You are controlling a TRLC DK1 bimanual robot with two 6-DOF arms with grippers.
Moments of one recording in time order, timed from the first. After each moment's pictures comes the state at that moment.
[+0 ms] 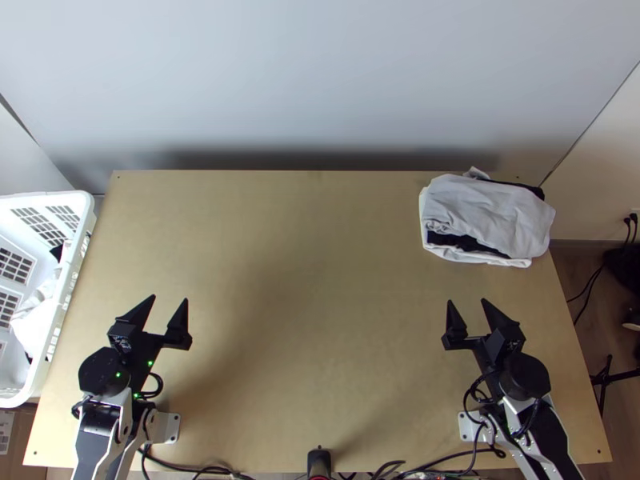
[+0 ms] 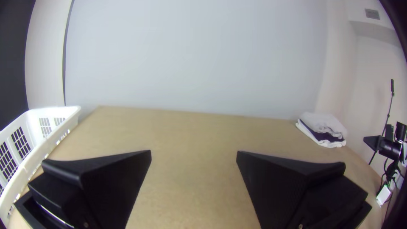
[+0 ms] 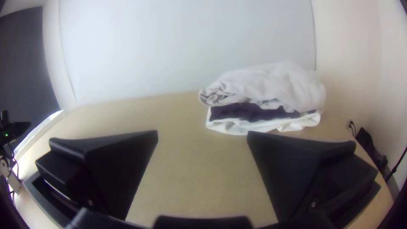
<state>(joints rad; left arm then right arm) -0.12 0.00 0.08 -0.22 0.03 -0.14 0.47 0.01 0.09 -0.25 0.31 0.23</state>
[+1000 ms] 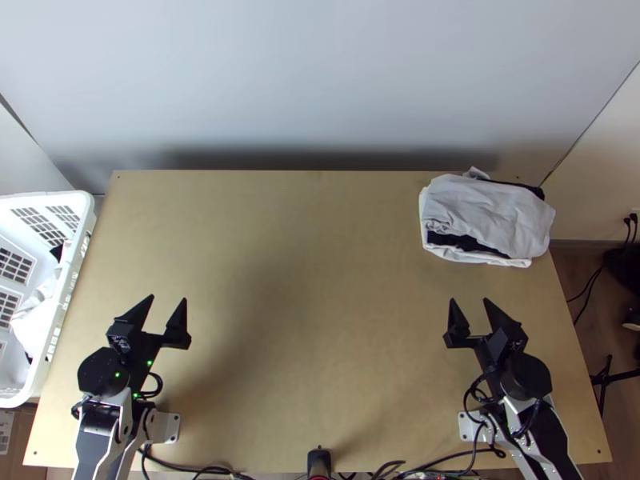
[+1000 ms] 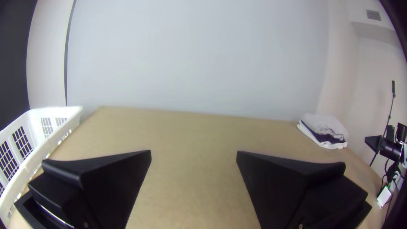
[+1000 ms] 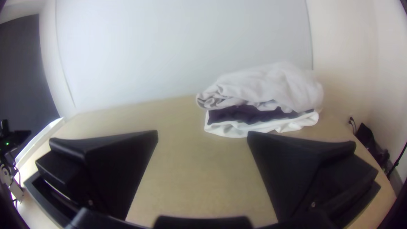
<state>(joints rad) -0.10 0.00 0.09 -0.21 0.04 -0.14 0.45 0.00 0.10 -0.24 0.31 0.27</state>
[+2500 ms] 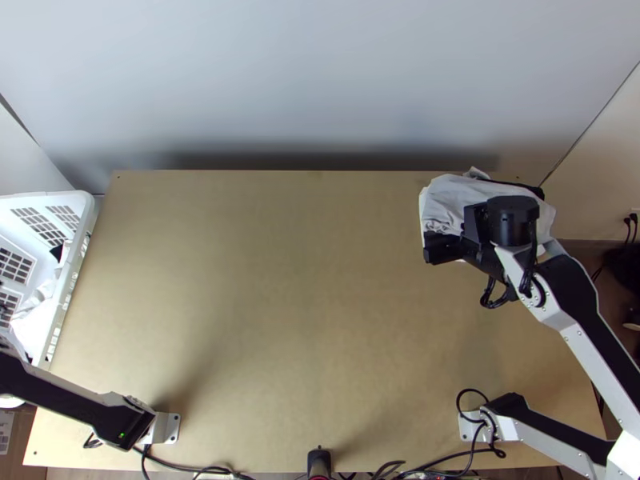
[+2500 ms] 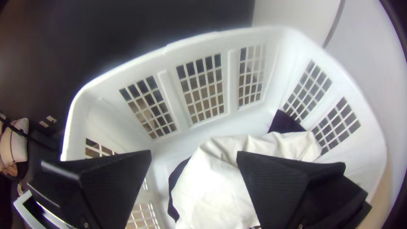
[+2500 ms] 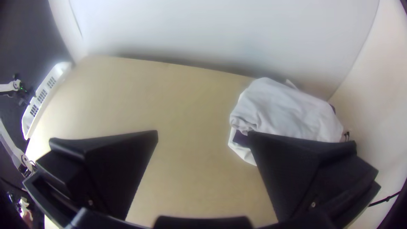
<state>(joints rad) 1.05 1.96 1.40 -0.26 -0.20 -0.10 0.40 1.15 1.20 -0.70 0.08 0.09</state>
